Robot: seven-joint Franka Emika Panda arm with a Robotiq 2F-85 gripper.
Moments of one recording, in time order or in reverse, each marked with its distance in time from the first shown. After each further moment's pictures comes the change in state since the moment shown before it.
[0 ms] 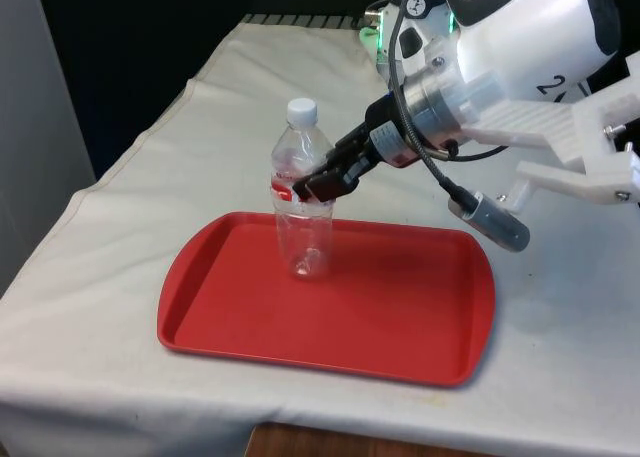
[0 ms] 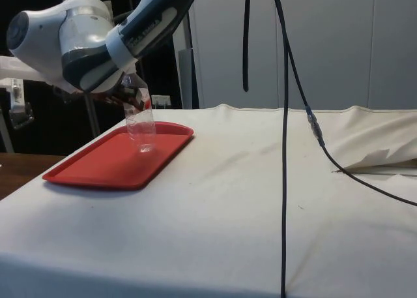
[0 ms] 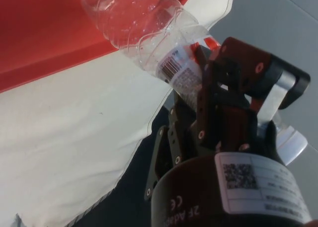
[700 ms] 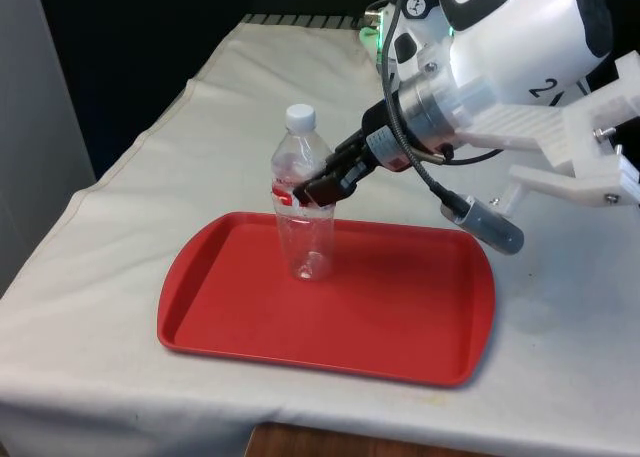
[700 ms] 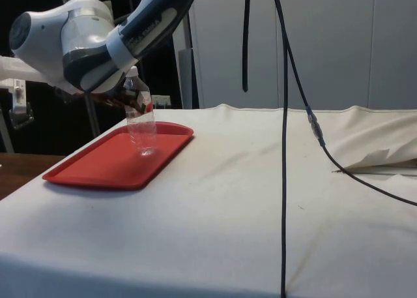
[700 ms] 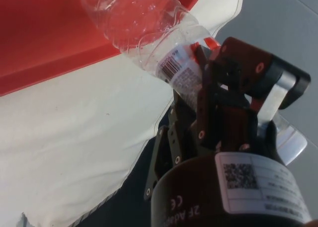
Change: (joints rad) arm -0.011 0.003 0.005 -0.003 0.022 0.009 0.003
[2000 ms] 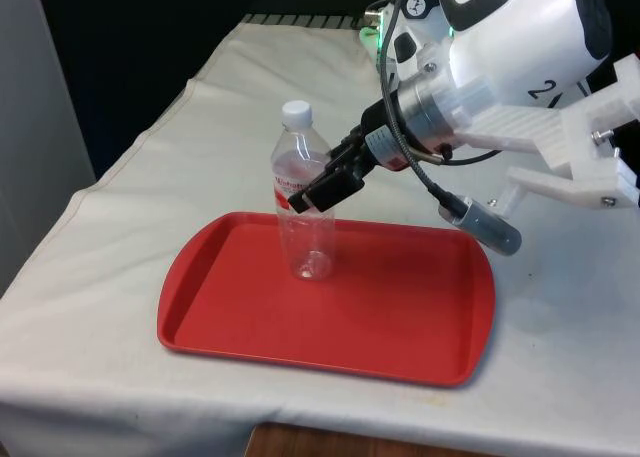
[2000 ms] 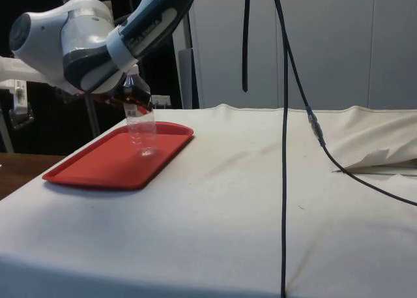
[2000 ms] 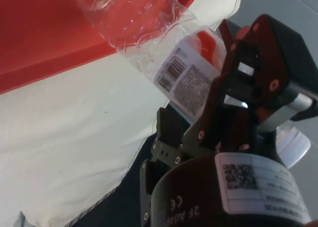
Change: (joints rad) arm 0.000 0.001 0.002 0.001 -0.007 -0.011 0.000
